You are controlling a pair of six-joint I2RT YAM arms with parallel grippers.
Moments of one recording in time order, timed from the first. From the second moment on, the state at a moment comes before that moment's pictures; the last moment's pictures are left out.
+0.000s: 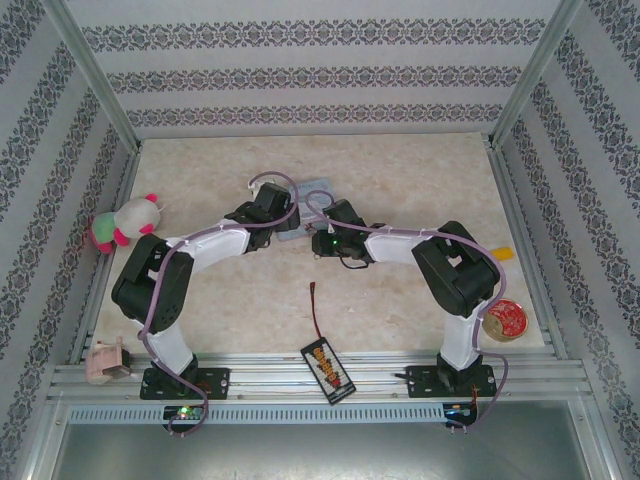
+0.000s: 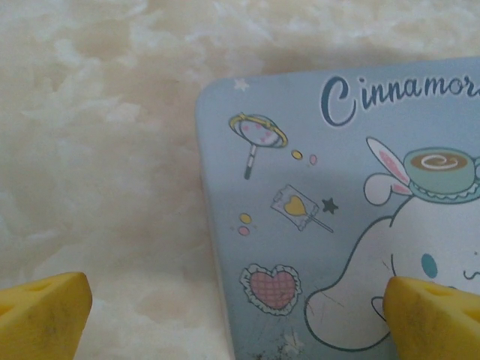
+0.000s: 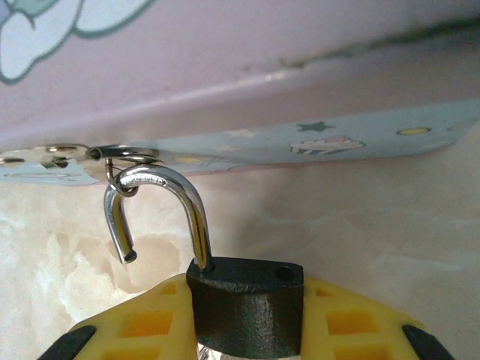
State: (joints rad) left arm -0.49 1.76 1.09 -0.16 -0.32 -0.53; right arm 0.62 1.90 1.05 -0.04 -0.14 0.60
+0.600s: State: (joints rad) left arm -0.49 1.77 1.09 -0.16 -0.31 -0.53; right arm 0.60 1.89 1.00 0.05 -0.19 0.73
